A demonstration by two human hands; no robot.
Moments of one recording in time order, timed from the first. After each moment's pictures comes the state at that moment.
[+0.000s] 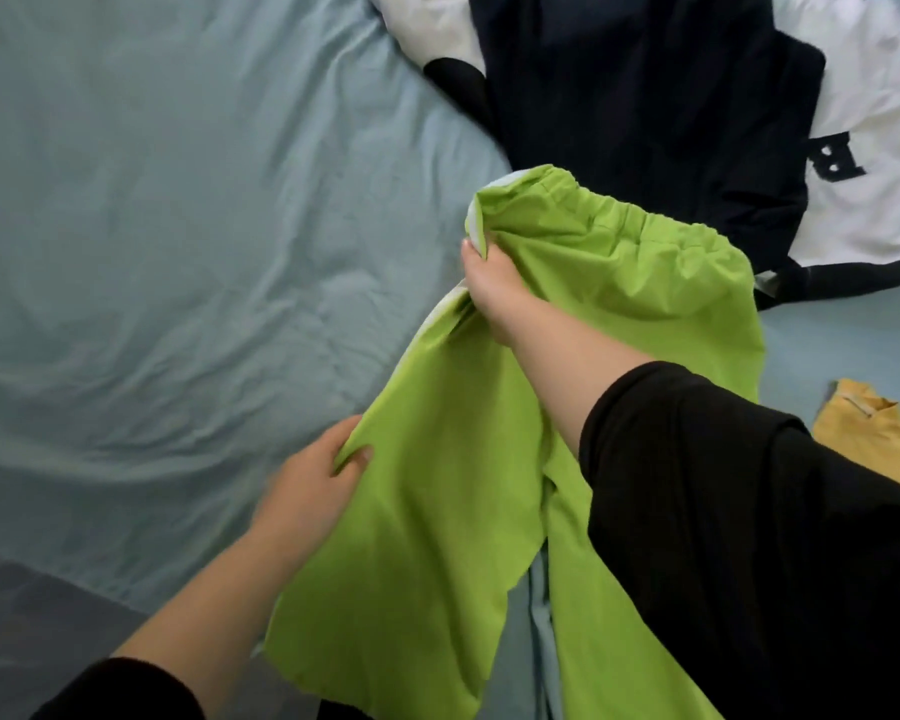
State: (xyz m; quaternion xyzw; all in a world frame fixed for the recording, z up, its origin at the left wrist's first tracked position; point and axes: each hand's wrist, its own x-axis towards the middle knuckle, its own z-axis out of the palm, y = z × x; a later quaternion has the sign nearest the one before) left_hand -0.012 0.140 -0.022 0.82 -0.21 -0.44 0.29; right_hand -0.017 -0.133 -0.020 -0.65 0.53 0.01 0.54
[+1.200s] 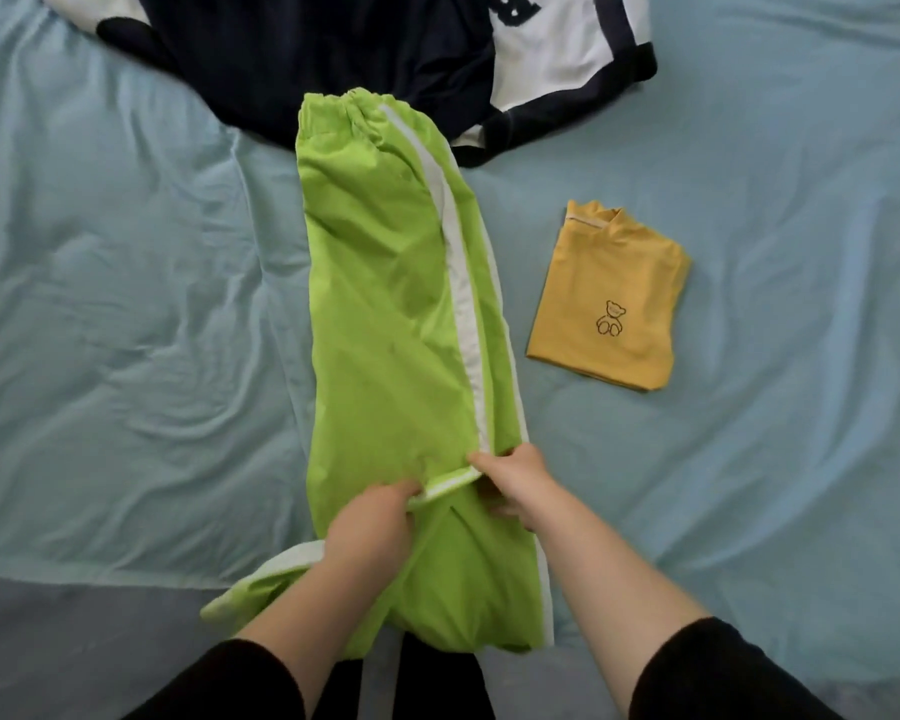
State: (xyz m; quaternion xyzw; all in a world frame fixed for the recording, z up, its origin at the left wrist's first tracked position) left_hand -0.343 0.073 0.010 0.77 -0.44 -0.46 -0.08; right_hand -0.470 -0.043 -0.006 -0.33 0.72 0.10 0.60
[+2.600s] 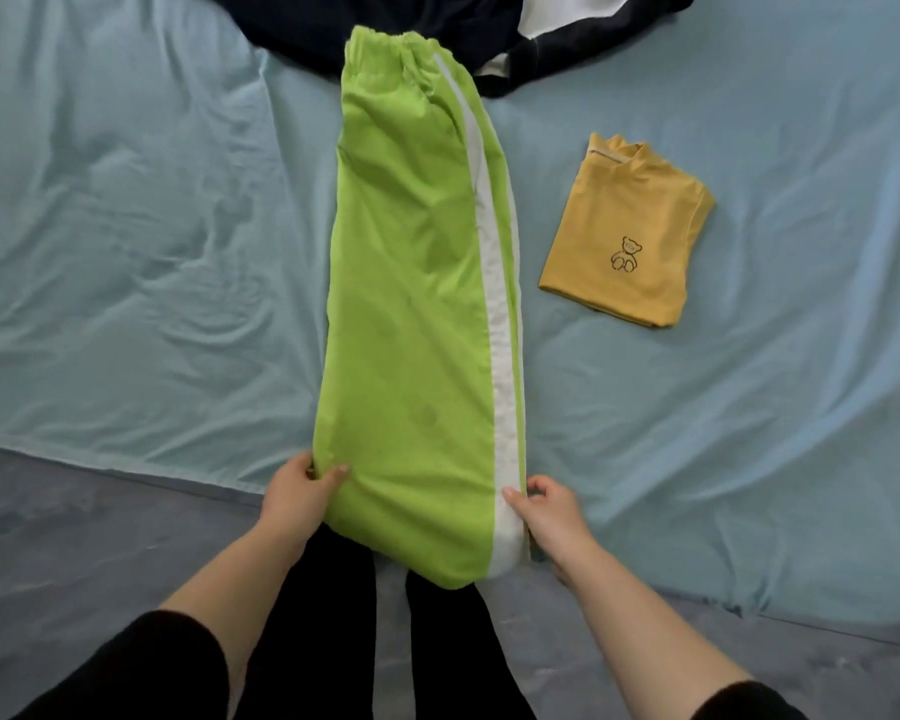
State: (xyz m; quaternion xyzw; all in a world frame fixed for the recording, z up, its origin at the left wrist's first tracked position) left_hand -0.318 0.175 -0.003 0.86 -0.04 -0.46 0.23; right_hand -0.568 0.062 -0.016 -0.40 0.69 0.04 0.60
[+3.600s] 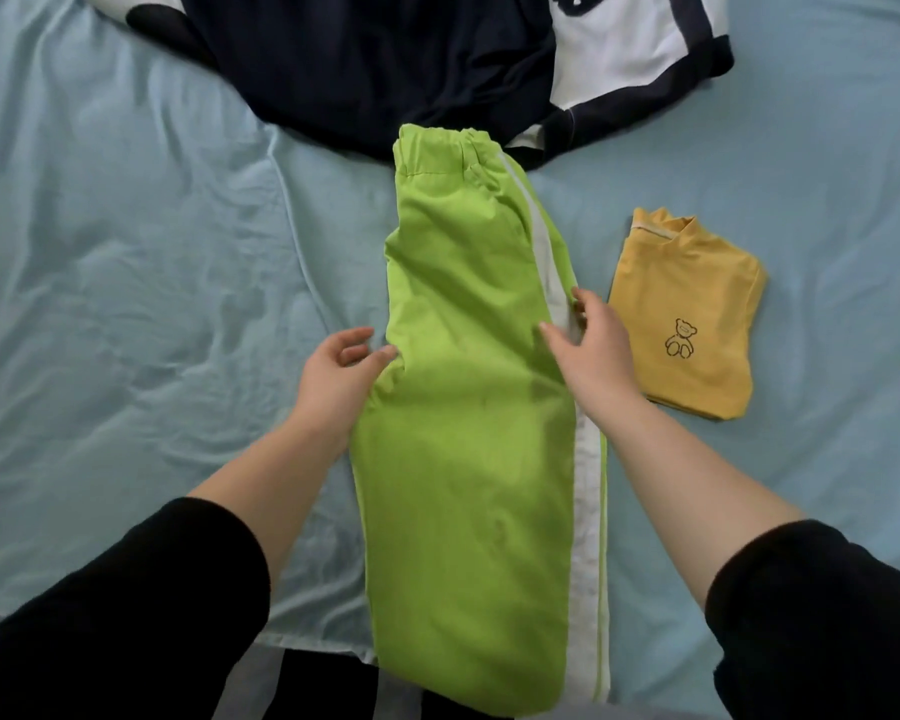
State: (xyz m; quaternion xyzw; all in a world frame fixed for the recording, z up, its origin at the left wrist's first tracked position) left_hand -0.201 -0.023 -0.013 0.74 -0.03 -0.49 0.45; right_hand -0.415 -0.169 -0.022 -0.69 0.63 -0.10 0.35
